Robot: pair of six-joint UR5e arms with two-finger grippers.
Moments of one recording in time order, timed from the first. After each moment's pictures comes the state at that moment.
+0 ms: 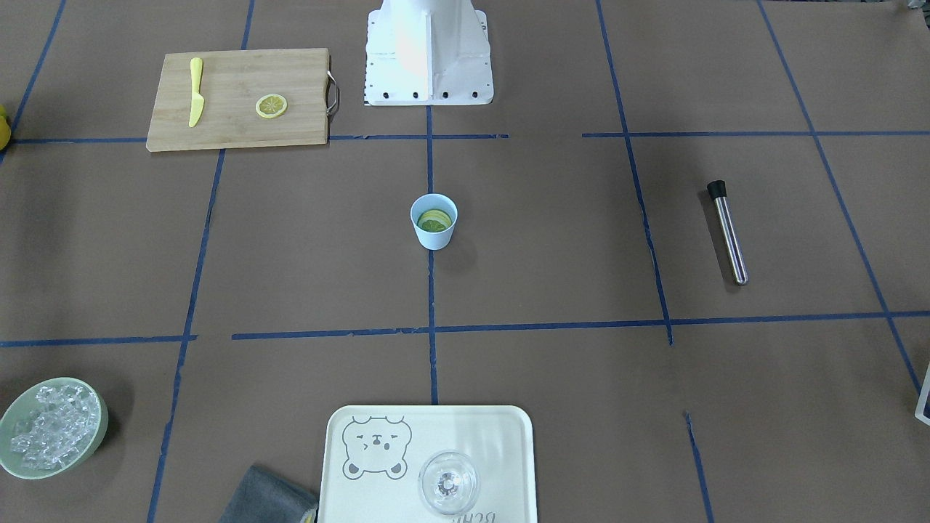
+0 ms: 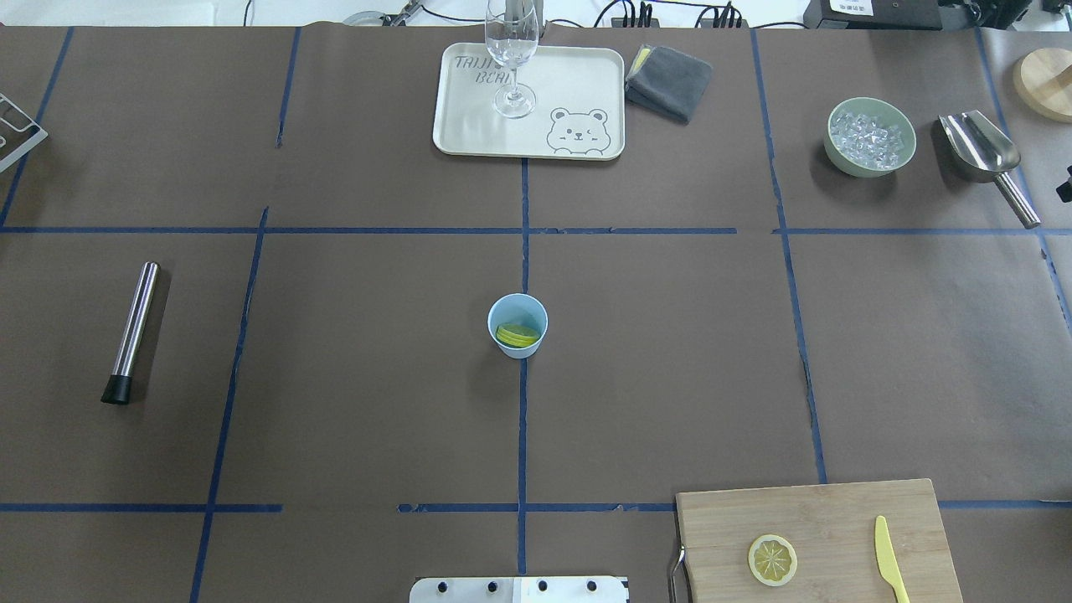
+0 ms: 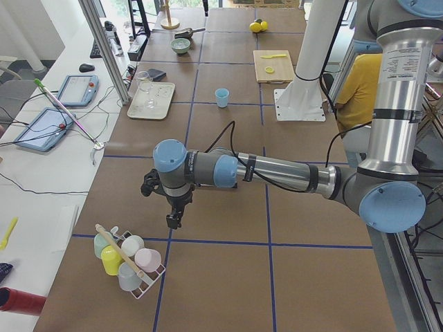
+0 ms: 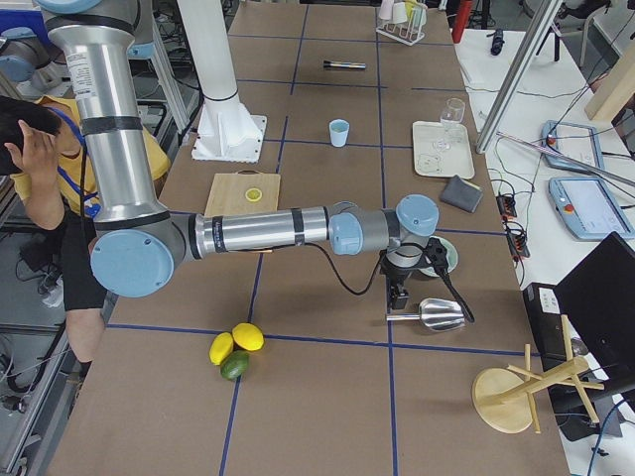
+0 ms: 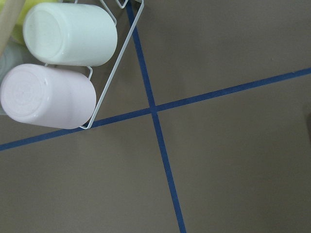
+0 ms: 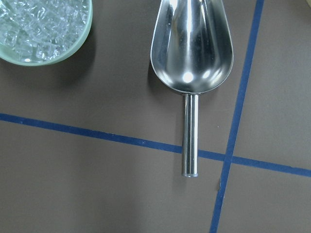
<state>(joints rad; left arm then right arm) -1.52 -1.63 -1.67 -1.52 -2.34 0.18 1.41 -1.41 1.54 -1.56 2.32 0.04</state>
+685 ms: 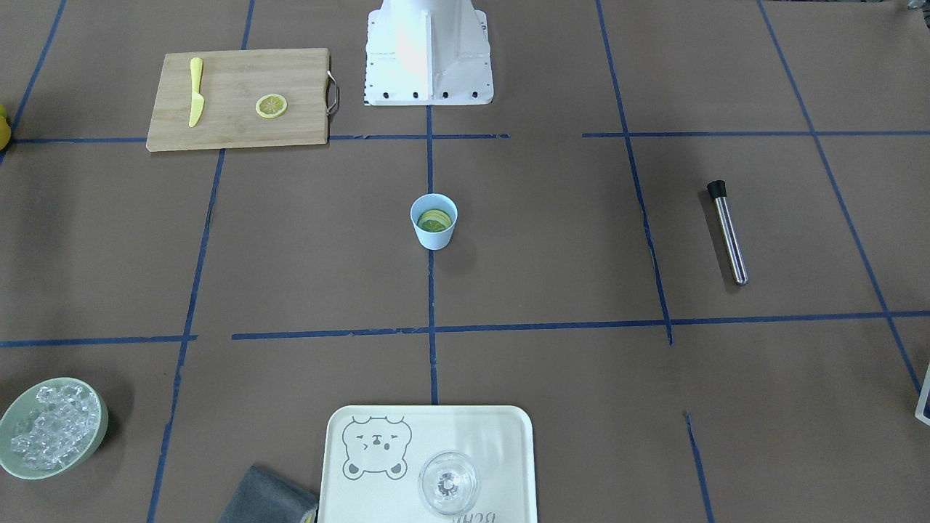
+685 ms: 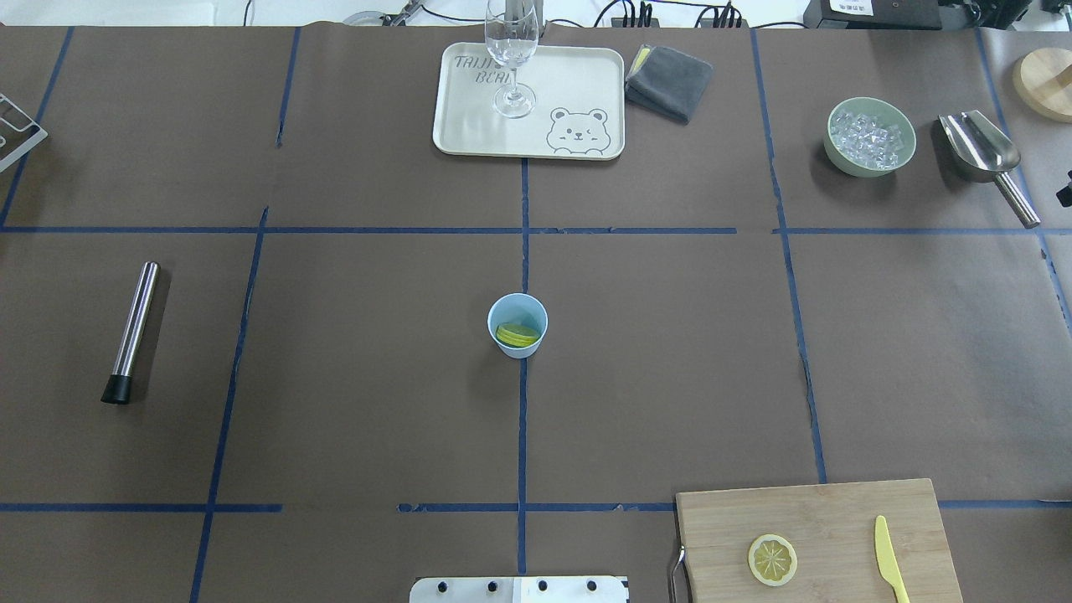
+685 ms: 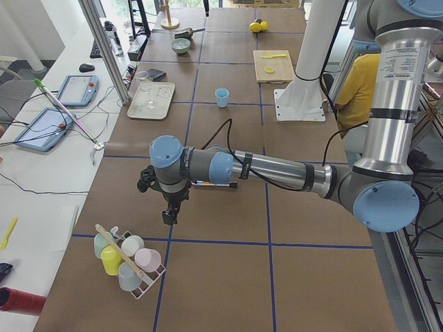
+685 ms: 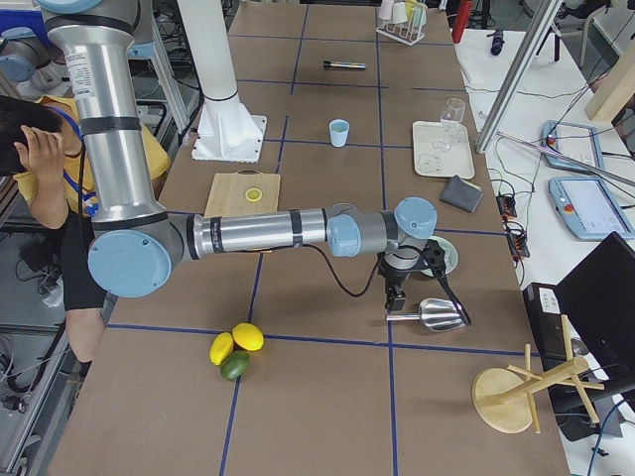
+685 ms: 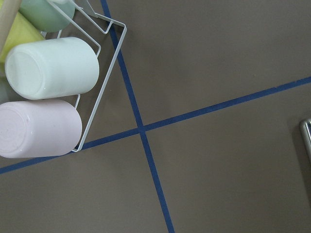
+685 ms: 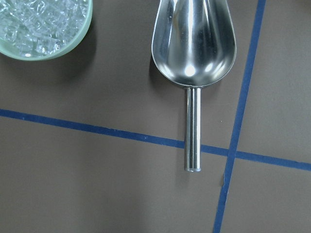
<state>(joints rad) -1.52 -1.64 -1.66 -1.52 -2.34 0.17 1.41 -1.42 1.53 -1.56 2.34 0.04</state>
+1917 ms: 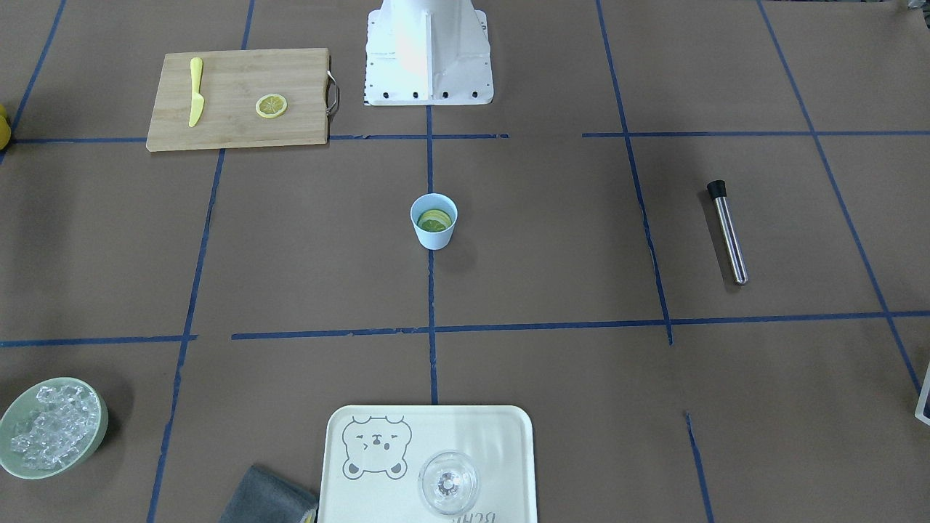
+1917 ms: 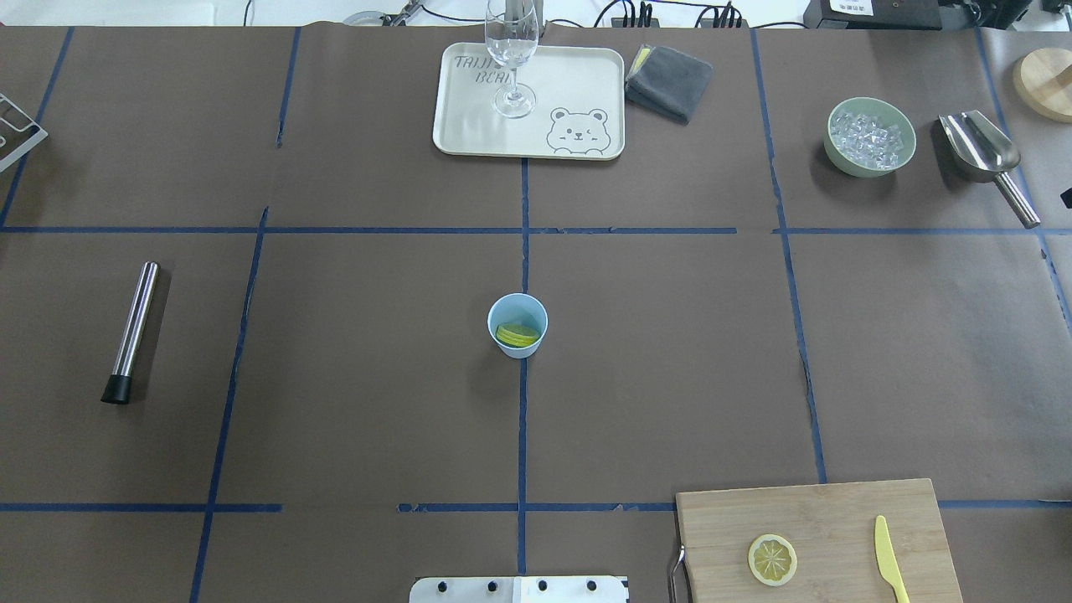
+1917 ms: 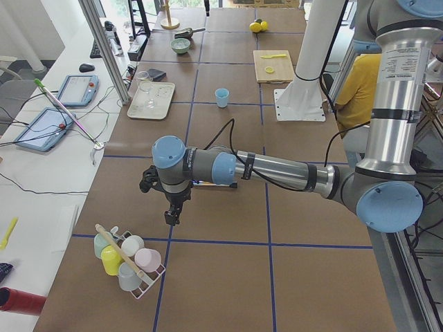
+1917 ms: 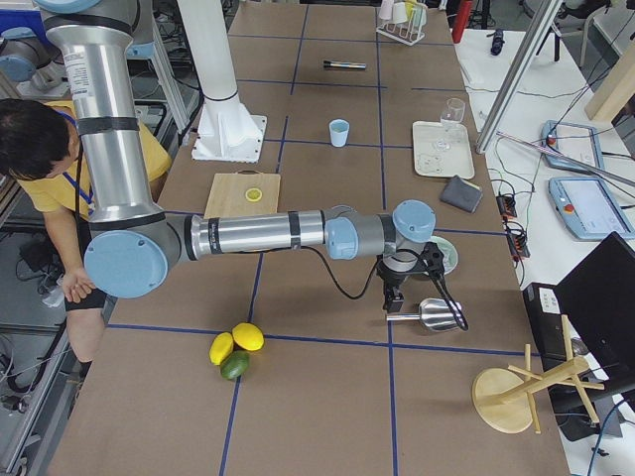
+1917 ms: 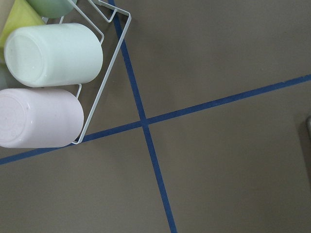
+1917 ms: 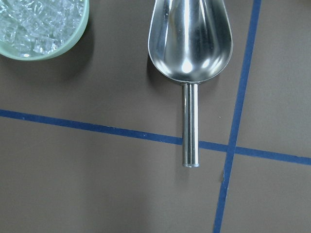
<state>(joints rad) -1.52 -1.62 -1.69 -1.52 -2.34 0.17 1.42 -1.44 1.53 -1.56 2.35 0.05</state>
